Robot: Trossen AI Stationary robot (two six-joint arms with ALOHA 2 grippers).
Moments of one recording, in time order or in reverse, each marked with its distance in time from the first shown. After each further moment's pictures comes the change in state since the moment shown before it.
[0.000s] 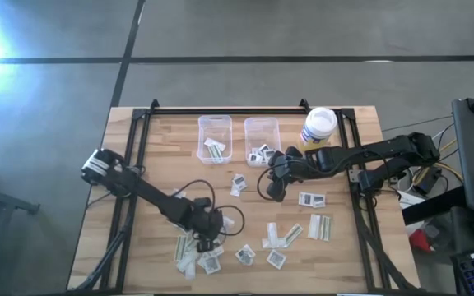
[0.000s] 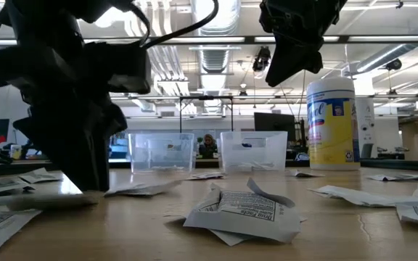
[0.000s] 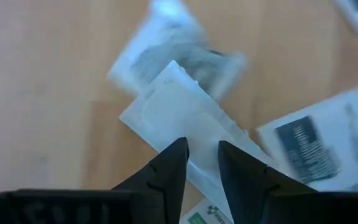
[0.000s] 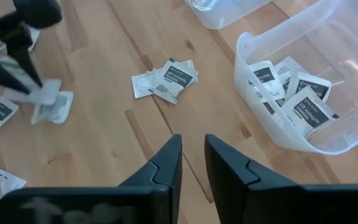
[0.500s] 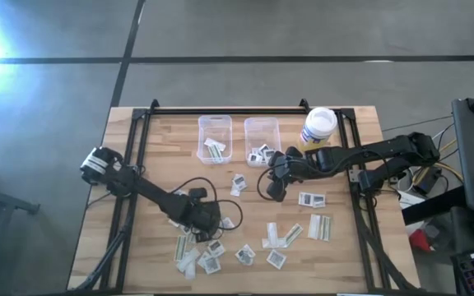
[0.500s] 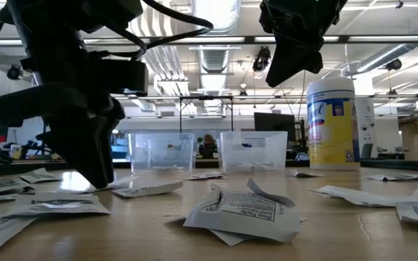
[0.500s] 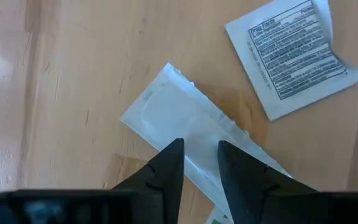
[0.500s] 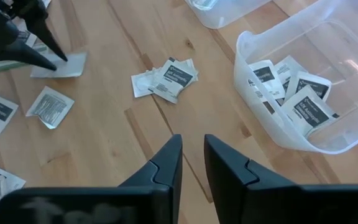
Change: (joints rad) left arm 0.026 -0.019 -0.001 -0.132 -0.151 0.028; right arm 0.000 0.000 -0.002 0.000 0.000 0.000
